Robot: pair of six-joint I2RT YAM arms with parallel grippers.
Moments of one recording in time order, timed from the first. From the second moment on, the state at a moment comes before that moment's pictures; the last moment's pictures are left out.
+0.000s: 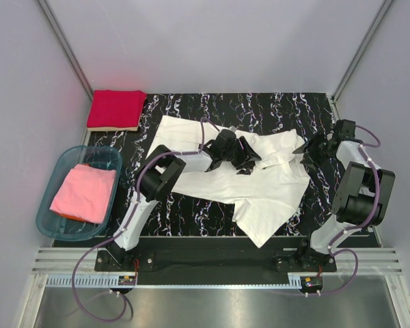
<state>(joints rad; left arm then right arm) -0.74 2.33 1.54 0.24 0.32 -1.18 -0.31 1.69 1.11 -0.47 -0.44 0.56</state>
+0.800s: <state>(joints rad) -0.75 2.36 1.59 0.25 0.35 -1.23 -0.33 1.89 1.23 -0.44 -0.53 0.53</state>
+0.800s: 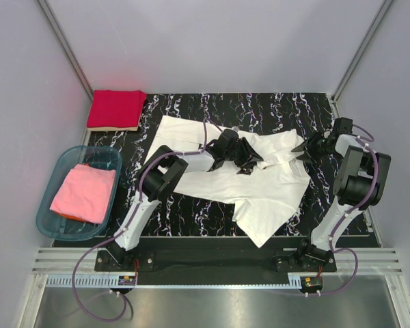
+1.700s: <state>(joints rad) -0.75 2.37 1.63 0.17 0.40 -1.23 -0.33 2.00 1.28 -0.42 -0.57 0.53</state>
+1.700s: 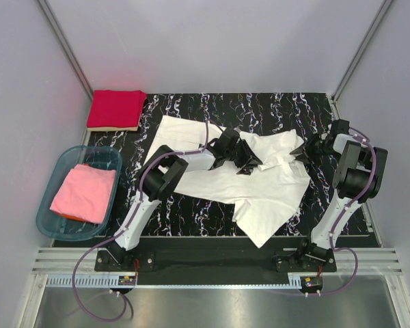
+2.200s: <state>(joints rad) -0.75 2.37 1.67 0.13 0.43 -1.22 -0.33 1.99 1.27 -0.44 -0.53 0.53</state>
